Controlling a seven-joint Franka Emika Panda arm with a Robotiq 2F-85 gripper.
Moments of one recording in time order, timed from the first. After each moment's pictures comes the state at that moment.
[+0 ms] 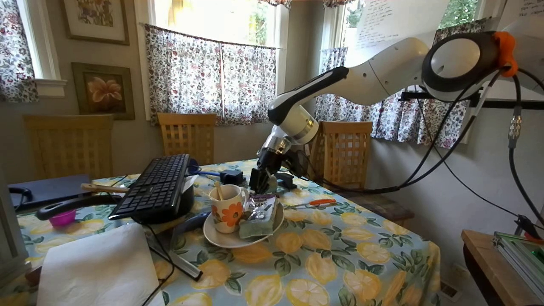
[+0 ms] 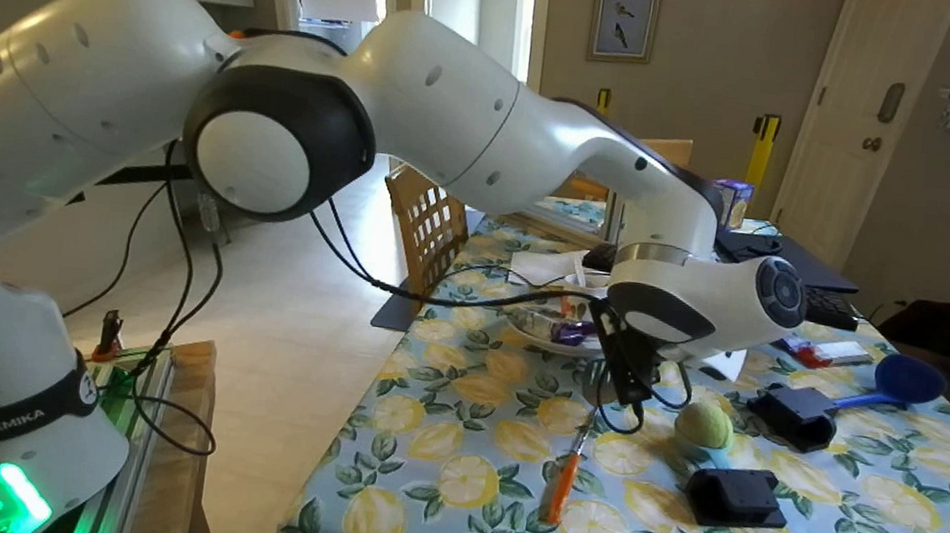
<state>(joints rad) -0.38 1.07 0.17 -1.13 0.67 1.98 -0.60</state>
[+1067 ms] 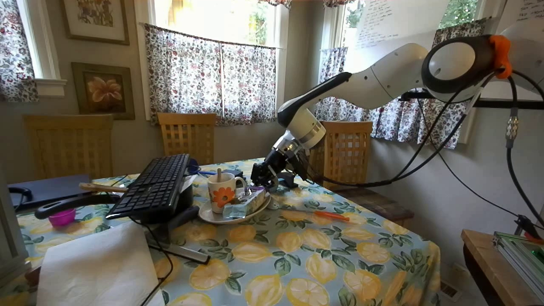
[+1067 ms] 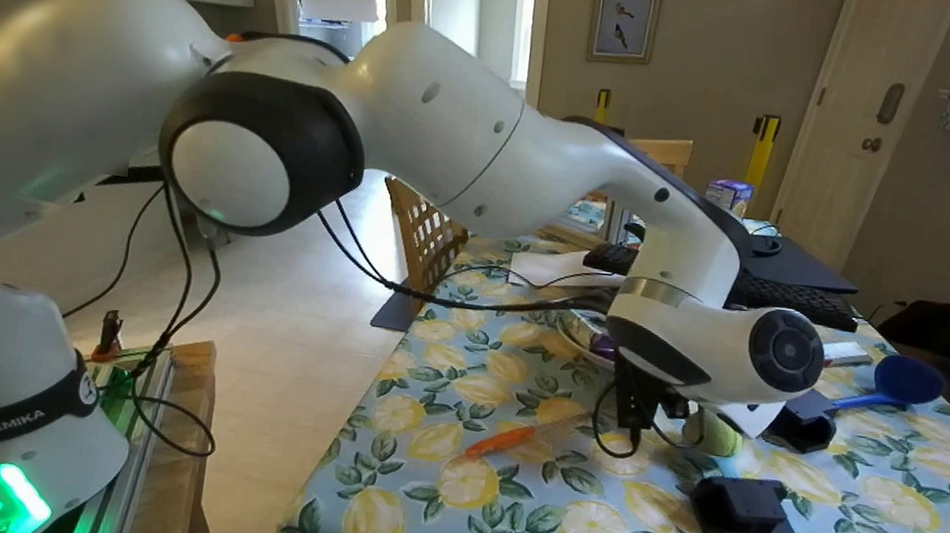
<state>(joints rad) -0.44 1.08 0.17 -1.17 0.85 2.17 -0.50</state>
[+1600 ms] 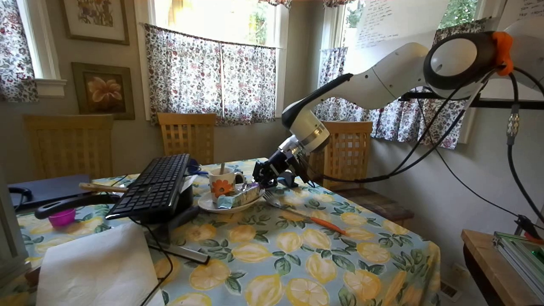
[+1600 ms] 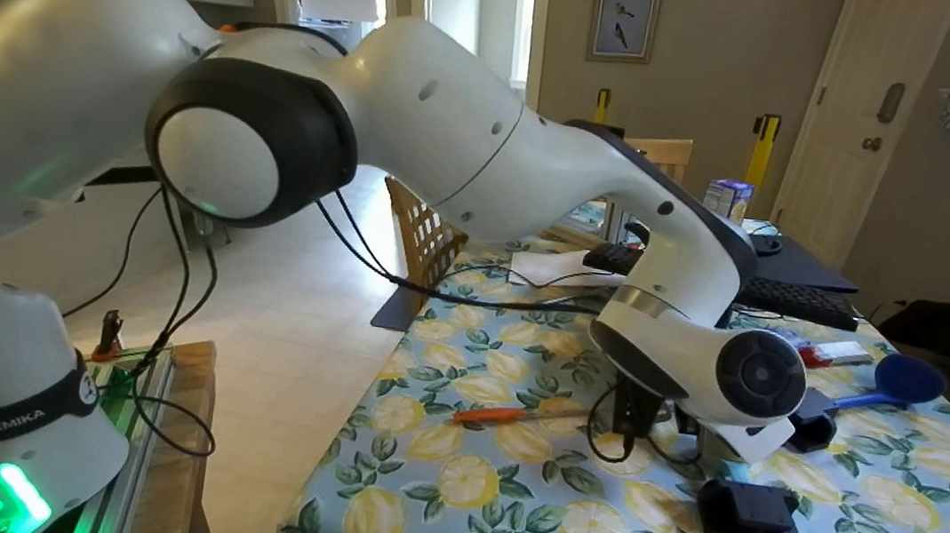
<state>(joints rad) -0.46 1.06 0.18 -1.24 1.00 2.34 -0.50</state>
